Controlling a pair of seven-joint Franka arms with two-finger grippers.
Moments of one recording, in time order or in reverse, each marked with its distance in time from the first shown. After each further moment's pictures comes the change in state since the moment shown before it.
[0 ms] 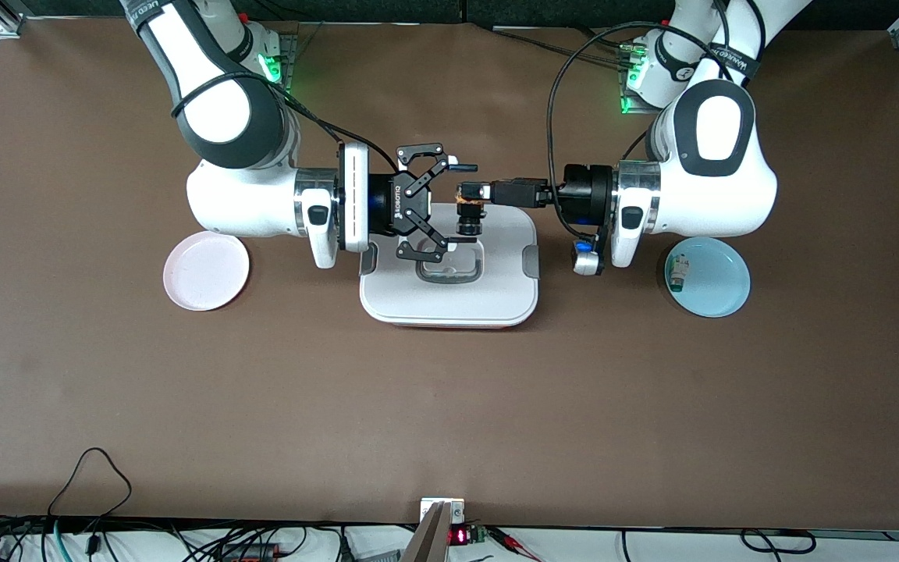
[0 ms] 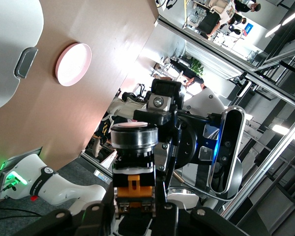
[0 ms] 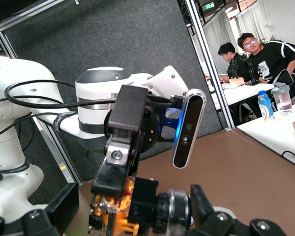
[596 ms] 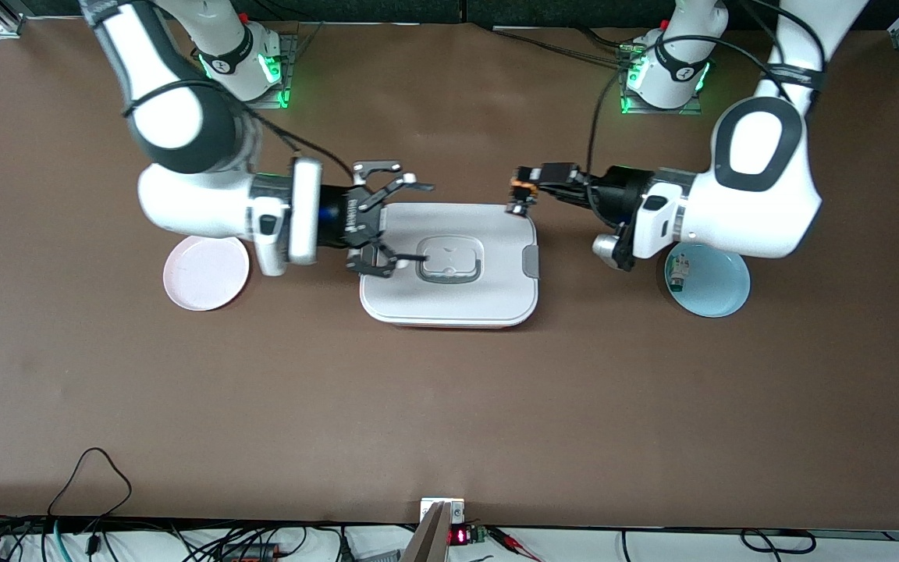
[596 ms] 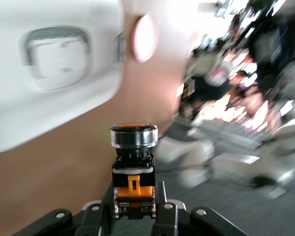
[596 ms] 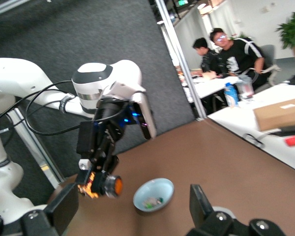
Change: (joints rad) left arm 0.148 0.002 0.007 -0.012 0.538 -0.341 0.375; right arm -0.130 -0.105 -0.011 -0.157 -0.038 0.000 0.004
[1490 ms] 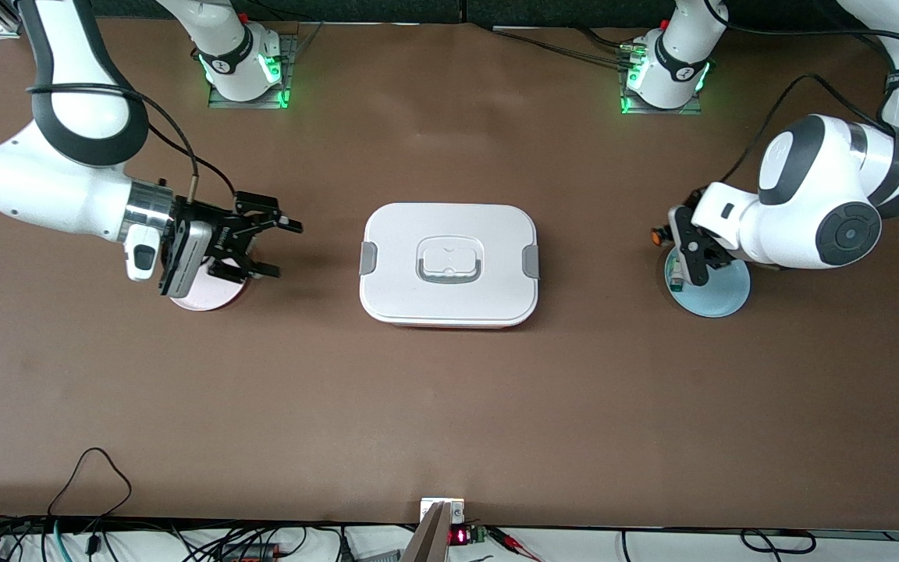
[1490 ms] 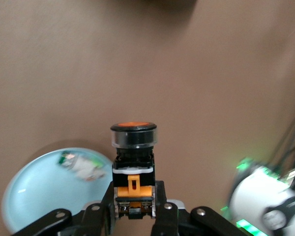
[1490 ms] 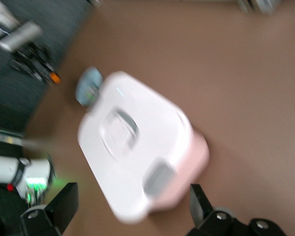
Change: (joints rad) left arm 0.124 0.000 0.005 -0.056 0.973 0.084 0.866; right arm -0.265 -0.138 -0.003 -0.165 -0.779 -0.106 0.899
